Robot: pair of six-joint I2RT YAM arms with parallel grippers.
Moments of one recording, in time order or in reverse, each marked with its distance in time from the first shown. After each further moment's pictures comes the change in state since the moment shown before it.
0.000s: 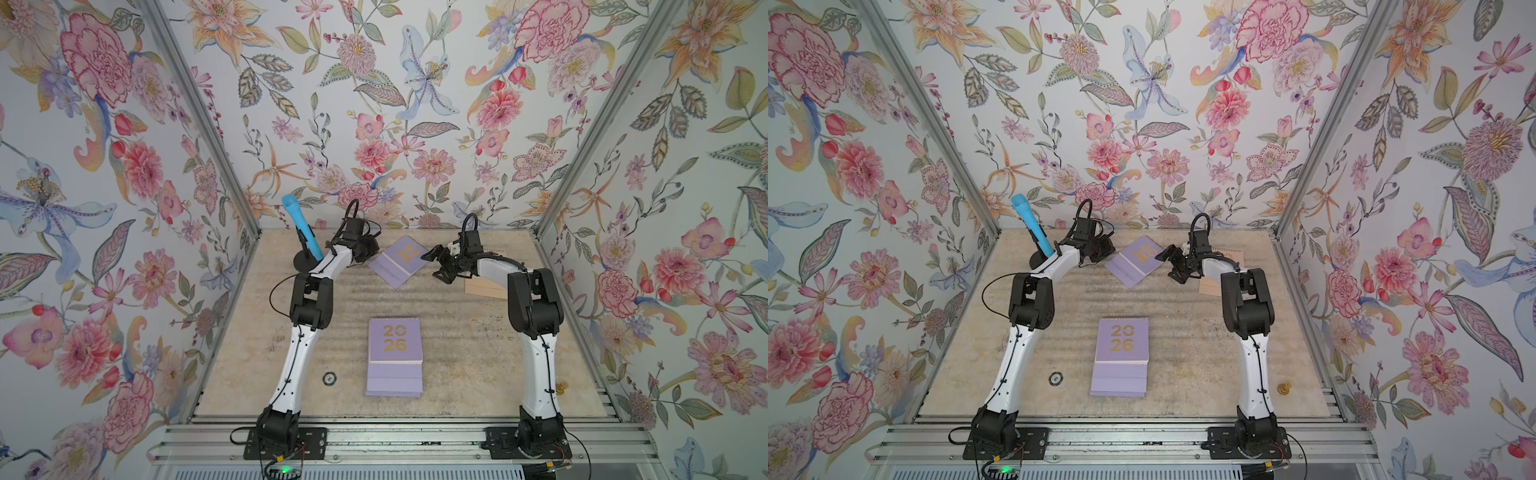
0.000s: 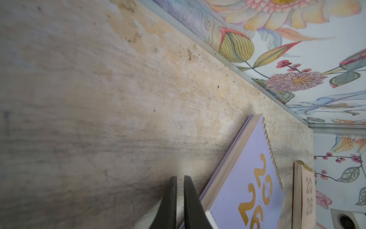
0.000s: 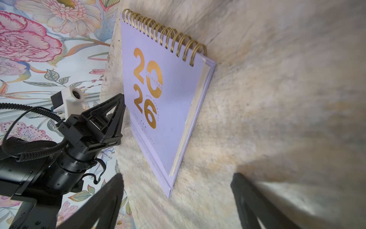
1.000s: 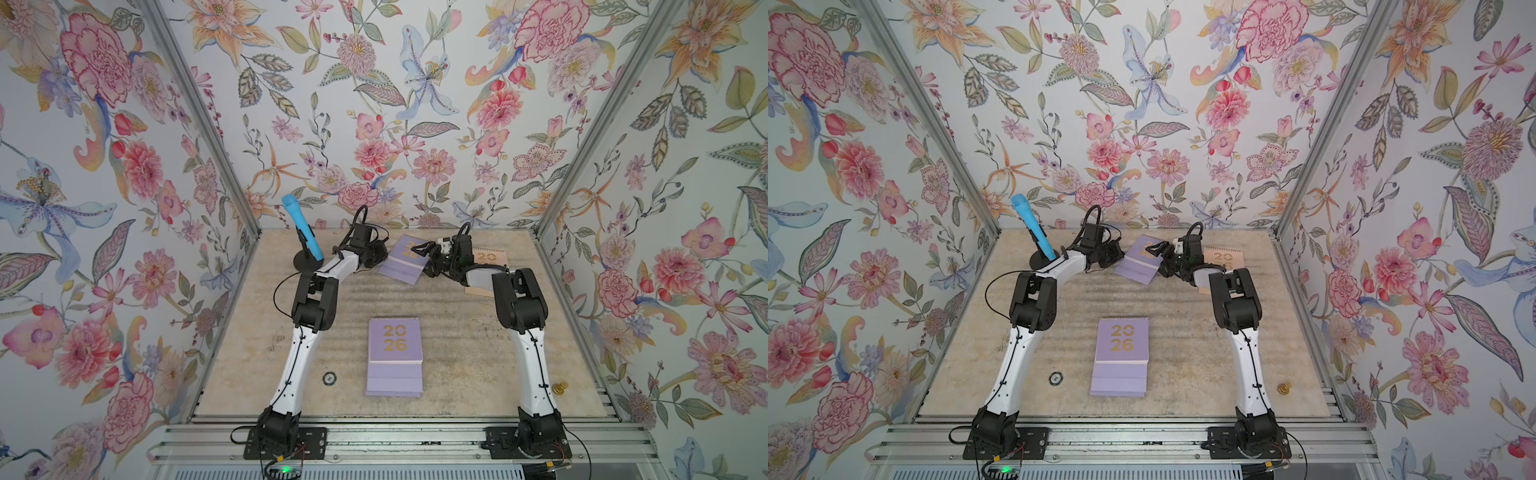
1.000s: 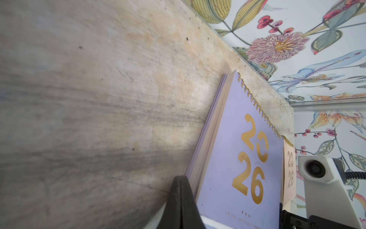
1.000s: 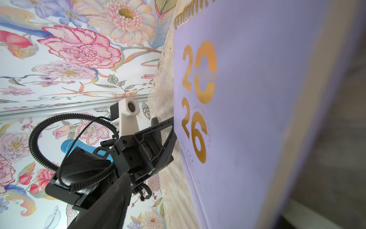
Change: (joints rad) left arm -0.049 -0.072 -0.187 0.143 0.067 -0.030; right arm 0.043 0.146 -0.021 0.582 -0.129 0.316
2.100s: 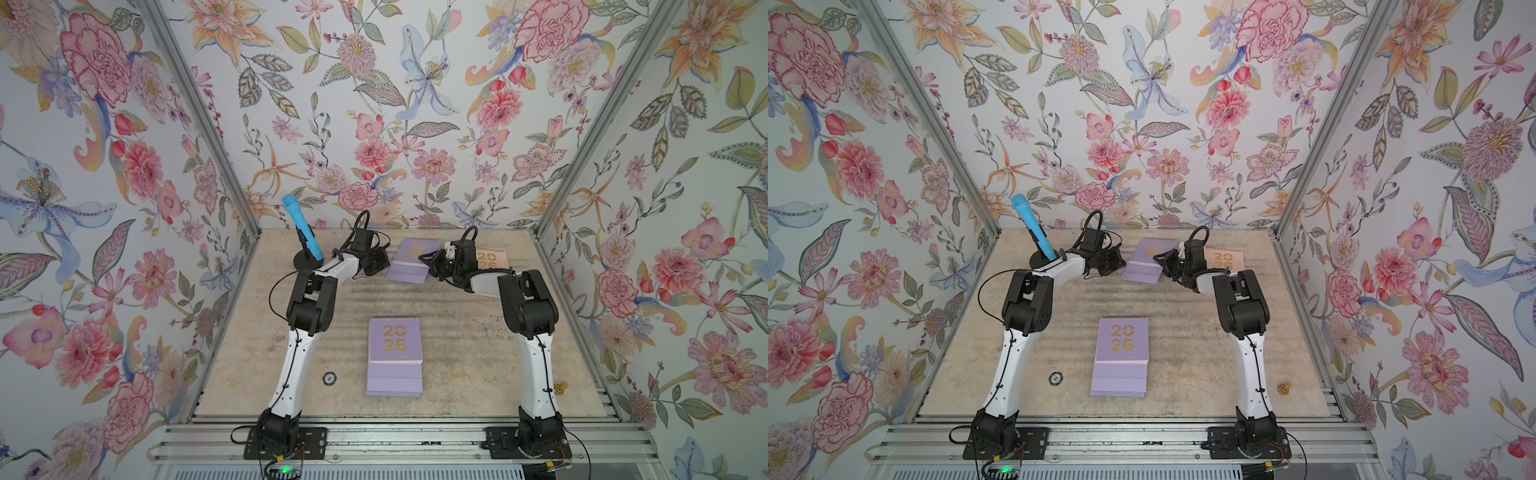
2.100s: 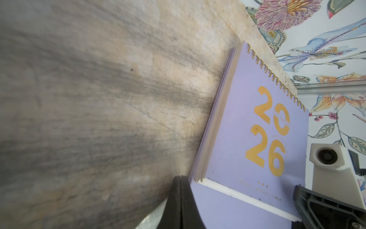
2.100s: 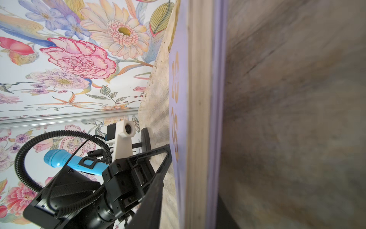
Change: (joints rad) left arm -0.019 -0.141 -0.218 -0.003 0.026 -0.015; right arm -0.010 -0.146 -0.210 0.012 0.171 -0.072
